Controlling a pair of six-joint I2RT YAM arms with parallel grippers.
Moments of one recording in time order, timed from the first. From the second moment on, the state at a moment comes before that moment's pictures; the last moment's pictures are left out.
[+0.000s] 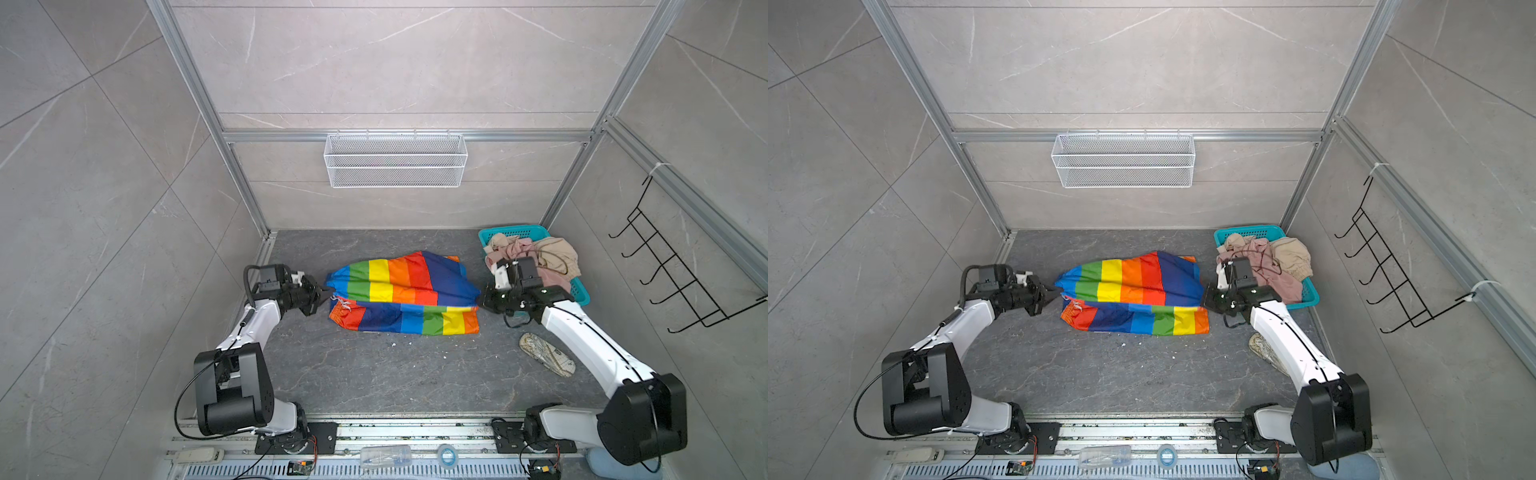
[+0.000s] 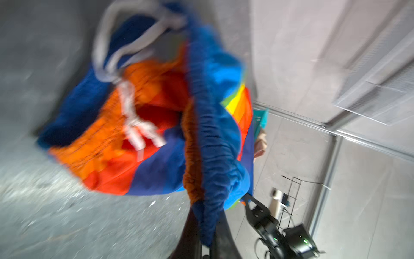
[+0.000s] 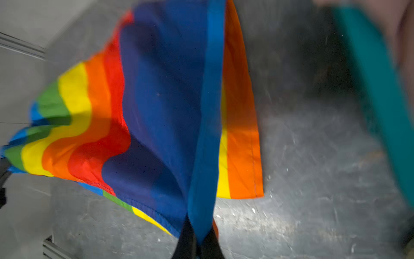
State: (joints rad) left arm 0.14 1.45 0.82 -0.34 0.87 -0.91; right arm 0.20 1.34 0.91 -0.63 -0.27 0.49
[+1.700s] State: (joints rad) left arm -0.05 1.41 1.01 -0.42 0.47 -0.73; right arm 0.18 1.74 1.47 -0.65 -0.22 0.43
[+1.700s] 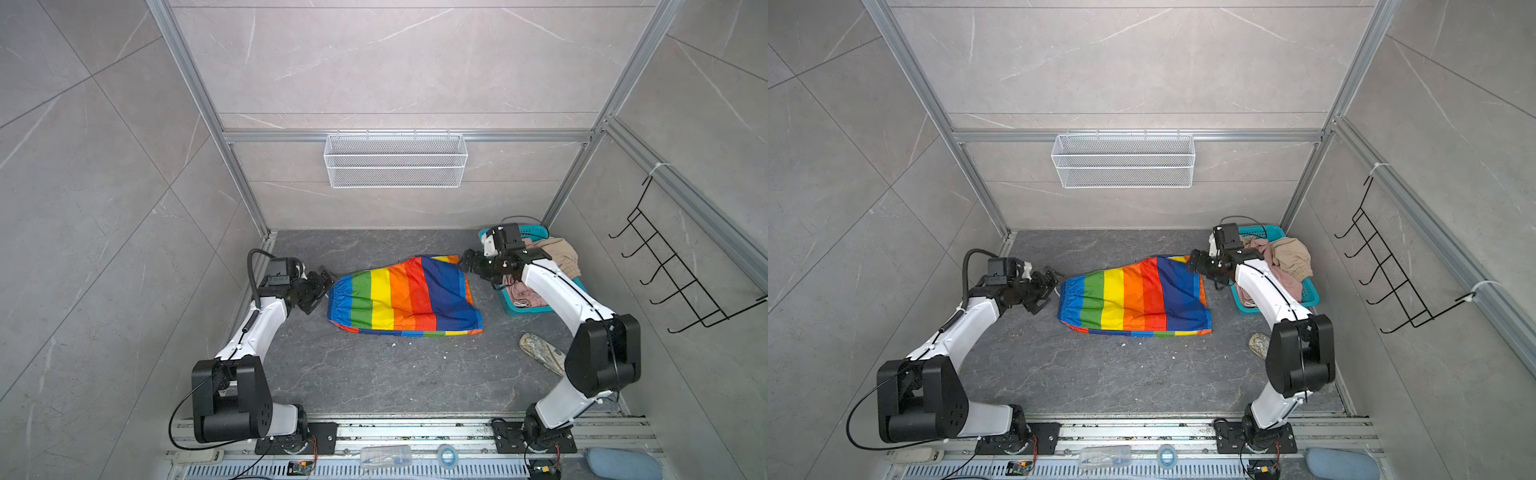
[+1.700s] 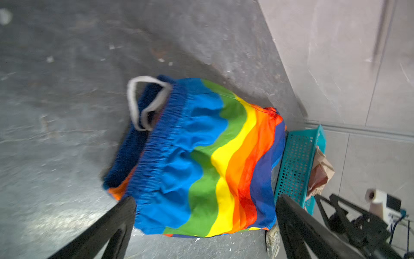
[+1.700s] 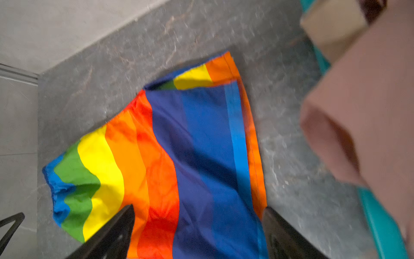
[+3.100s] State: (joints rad) left arm -0.20 1.63 0.84 -0.21 0.43 -0.78; right arm 0.17 2.30 1.88 -0.65 -0.21 0.47
